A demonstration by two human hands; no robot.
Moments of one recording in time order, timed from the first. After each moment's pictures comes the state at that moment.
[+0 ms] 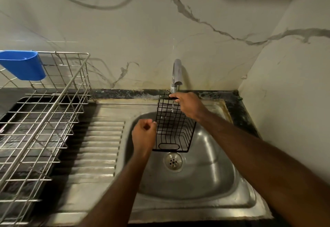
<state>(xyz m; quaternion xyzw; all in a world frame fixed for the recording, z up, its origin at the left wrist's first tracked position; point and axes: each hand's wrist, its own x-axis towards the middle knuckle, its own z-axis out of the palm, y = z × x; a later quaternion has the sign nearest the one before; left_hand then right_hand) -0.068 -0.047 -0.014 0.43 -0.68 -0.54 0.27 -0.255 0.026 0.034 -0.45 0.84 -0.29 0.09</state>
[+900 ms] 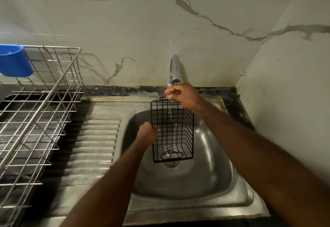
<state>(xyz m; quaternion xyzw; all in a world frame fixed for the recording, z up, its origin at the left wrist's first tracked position) -0.112 -0.077 -0.051 0.43 -0.79 -0.44 -0.04 -0.271 0.010 0.039 -0.37 0.78 -0.45 0.21</state>
